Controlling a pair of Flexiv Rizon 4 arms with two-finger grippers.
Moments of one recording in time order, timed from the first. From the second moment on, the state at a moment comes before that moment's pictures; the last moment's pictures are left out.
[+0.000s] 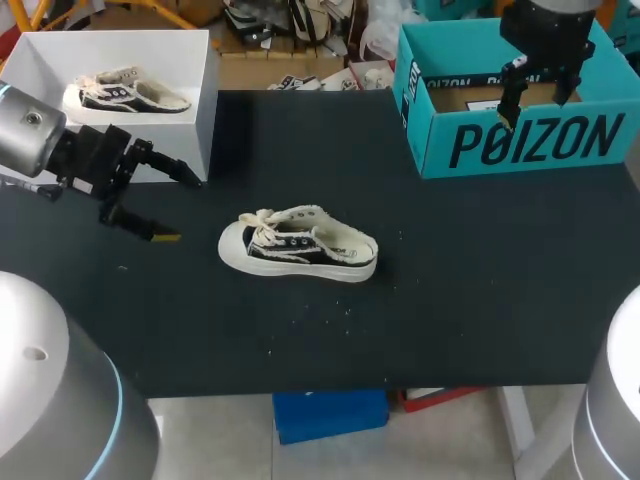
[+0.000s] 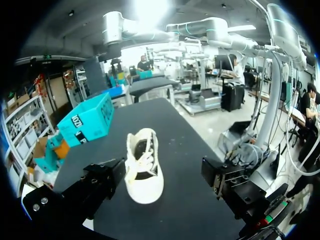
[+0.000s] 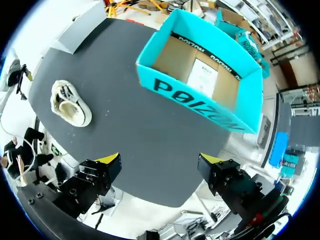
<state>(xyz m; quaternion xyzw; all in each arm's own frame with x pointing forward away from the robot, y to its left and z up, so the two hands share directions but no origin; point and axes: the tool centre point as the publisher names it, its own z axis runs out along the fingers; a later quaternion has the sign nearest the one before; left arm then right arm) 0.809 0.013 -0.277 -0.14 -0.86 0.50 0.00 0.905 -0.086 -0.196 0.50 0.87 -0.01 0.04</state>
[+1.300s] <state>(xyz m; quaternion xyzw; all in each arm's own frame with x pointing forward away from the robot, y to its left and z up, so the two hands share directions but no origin) 0.808 0.013 -0.277 -0.14 -0.86 0.50 0.00 0.835 0.034 -0.212 -0.05 0.97 0.22 0.07</state>
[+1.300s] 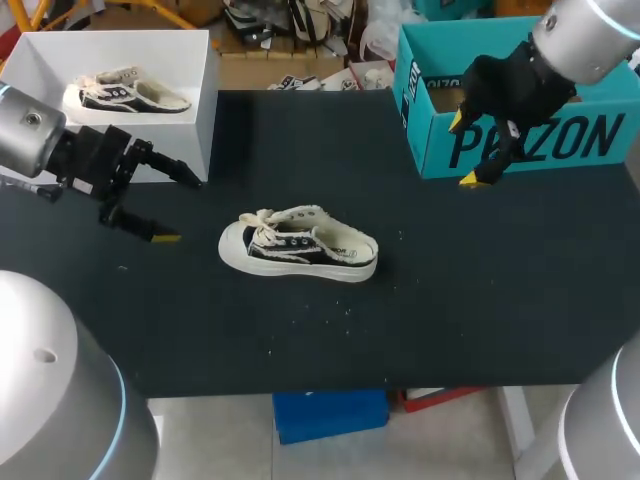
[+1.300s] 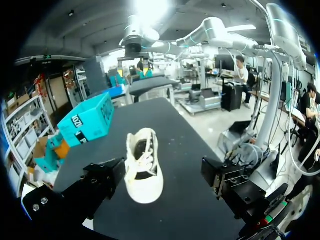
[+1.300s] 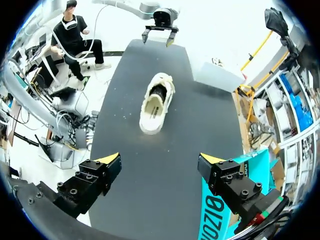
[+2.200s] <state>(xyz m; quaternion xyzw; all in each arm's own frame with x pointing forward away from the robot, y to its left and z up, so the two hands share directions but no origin) 0.809 0.013 -0.277 -0.14 -0.86 0.50 0.00 0.830 0.075 -0.286 0.02 0.92 0.38 0.09</state>
